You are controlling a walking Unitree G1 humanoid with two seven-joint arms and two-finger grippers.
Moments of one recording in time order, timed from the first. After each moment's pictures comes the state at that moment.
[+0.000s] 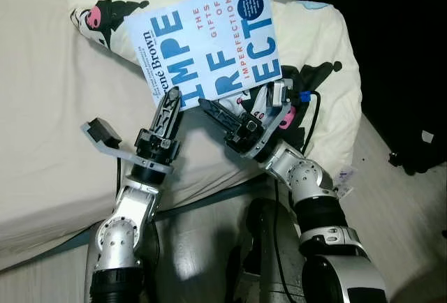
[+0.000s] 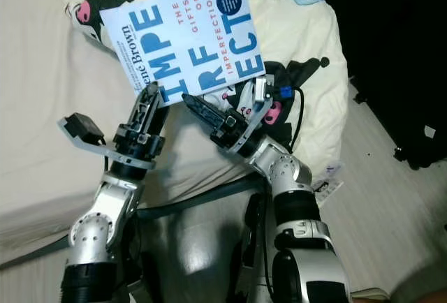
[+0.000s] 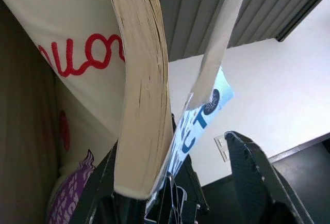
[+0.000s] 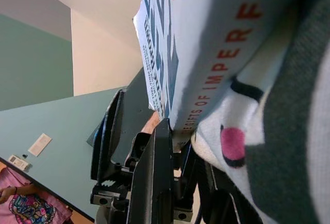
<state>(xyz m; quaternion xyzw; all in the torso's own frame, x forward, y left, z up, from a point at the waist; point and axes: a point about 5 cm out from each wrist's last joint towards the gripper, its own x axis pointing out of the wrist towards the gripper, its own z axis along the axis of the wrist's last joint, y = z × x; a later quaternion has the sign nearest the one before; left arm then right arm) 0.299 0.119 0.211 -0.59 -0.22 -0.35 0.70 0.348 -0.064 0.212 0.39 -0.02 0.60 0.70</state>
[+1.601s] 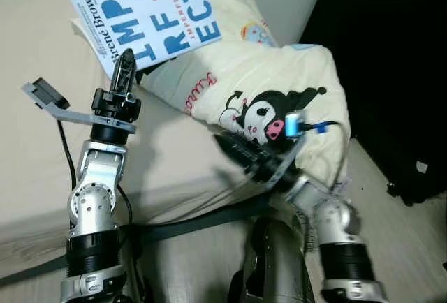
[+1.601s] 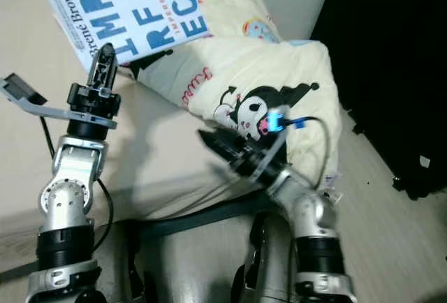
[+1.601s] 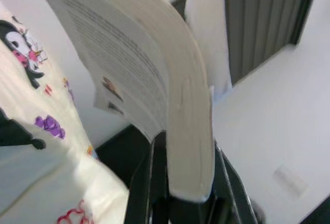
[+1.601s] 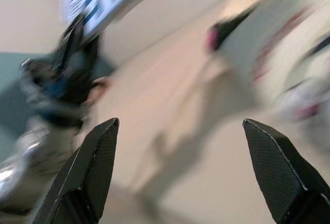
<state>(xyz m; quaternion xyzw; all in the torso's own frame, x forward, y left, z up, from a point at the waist) 0.318 0.179 0.262 -0.45 -0.31 -0.22 0.81 0.324 -0.133 0.194 0.28 -0.04 0.45 0.85</state>
